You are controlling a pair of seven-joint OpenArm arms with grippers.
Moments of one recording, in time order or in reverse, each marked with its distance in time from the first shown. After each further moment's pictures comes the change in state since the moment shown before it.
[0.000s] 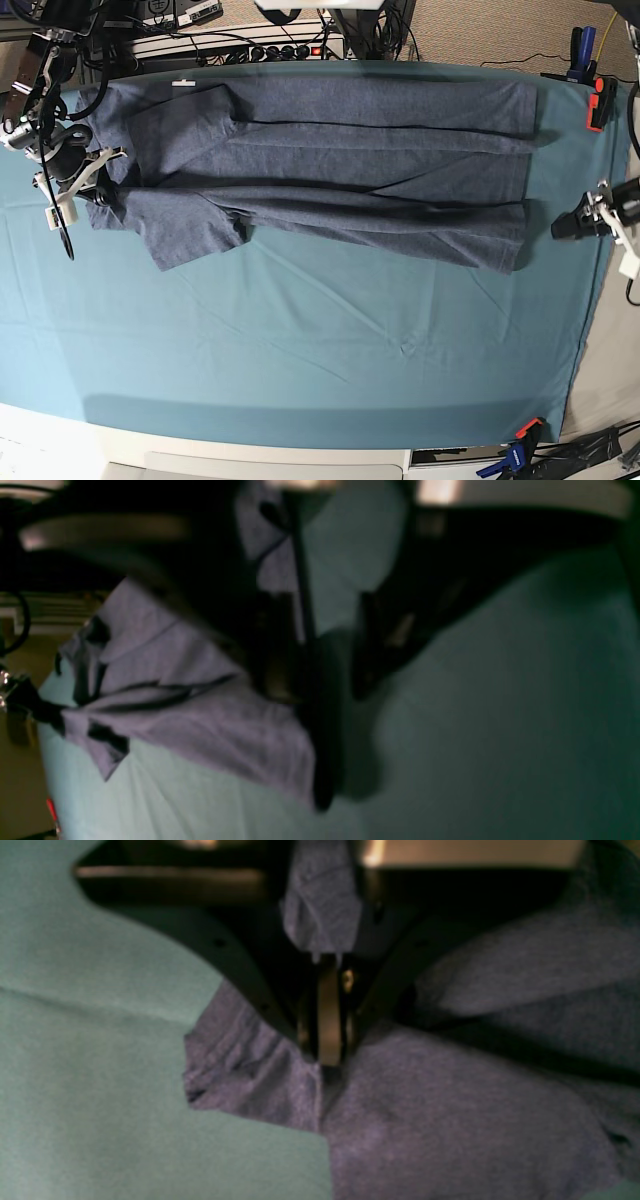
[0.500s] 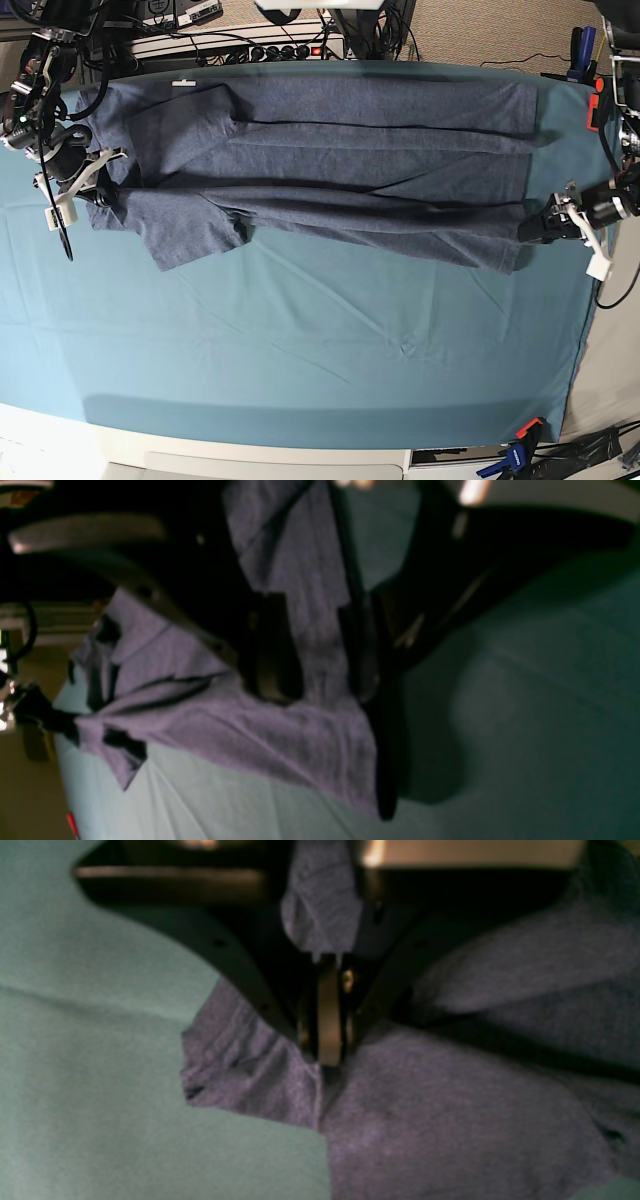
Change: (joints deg) left arm -0.2 6.6 0.1 2.2 5.1 0.0 -2.3; right arm 0.0 0.0 0.0 0.0 0.9 0.0 0.0
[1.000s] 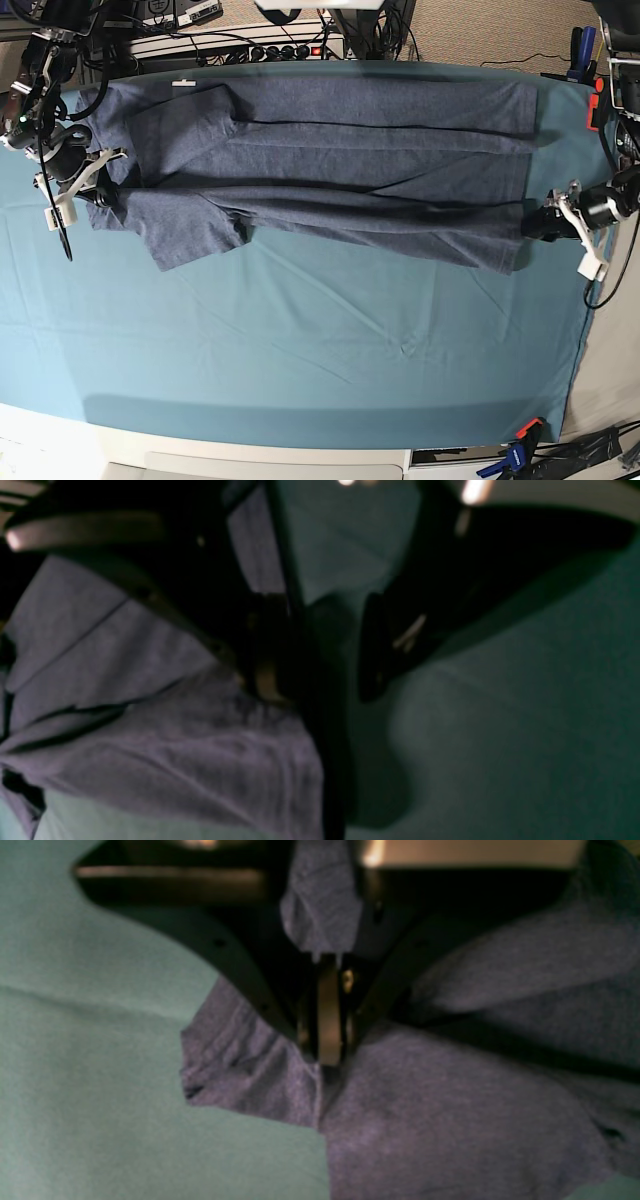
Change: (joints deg) left arm -0.7 0.4 0.0 1.6 16.5 0.0 -4.9; right arm 0.0 0.0 0.0 0.0 0.2 0.0 0.0
